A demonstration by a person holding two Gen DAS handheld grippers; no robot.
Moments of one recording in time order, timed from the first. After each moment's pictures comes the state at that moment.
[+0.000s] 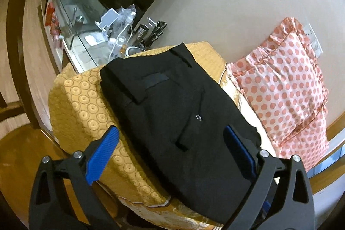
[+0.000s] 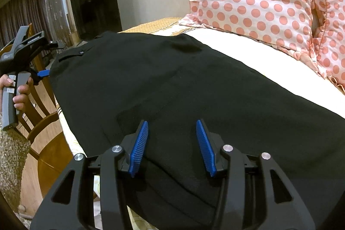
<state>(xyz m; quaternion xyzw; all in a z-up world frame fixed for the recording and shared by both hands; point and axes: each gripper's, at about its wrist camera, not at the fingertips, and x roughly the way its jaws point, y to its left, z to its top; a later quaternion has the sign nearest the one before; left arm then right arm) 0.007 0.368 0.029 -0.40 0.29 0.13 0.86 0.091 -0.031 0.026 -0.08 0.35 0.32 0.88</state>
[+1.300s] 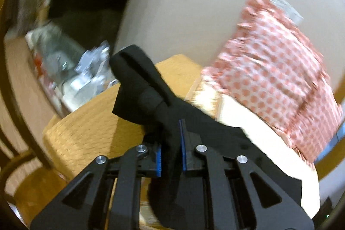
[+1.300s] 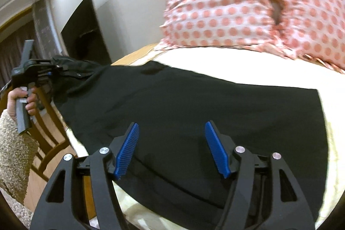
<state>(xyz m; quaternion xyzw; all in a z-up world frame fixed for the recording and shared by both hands) 0.043 0.285 0.110 -0.23 0.26 0.13 0.93 0.084 -0.131 0.040 0.05 0.30 0.29 0.91</state>
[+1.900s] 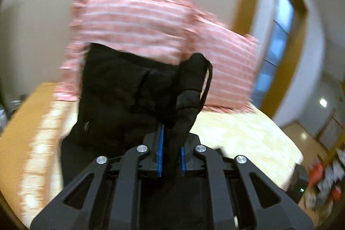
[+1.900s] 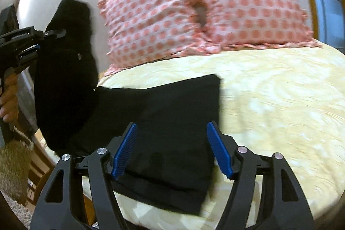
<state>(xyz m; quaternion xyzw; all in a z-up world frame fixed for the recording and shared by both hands) 0.092 -0.014 0.167 -0.07 0.24 -0.20 0.95 0.058 -0.259 0.035 0.13 0.28 0.15 0.94</state>
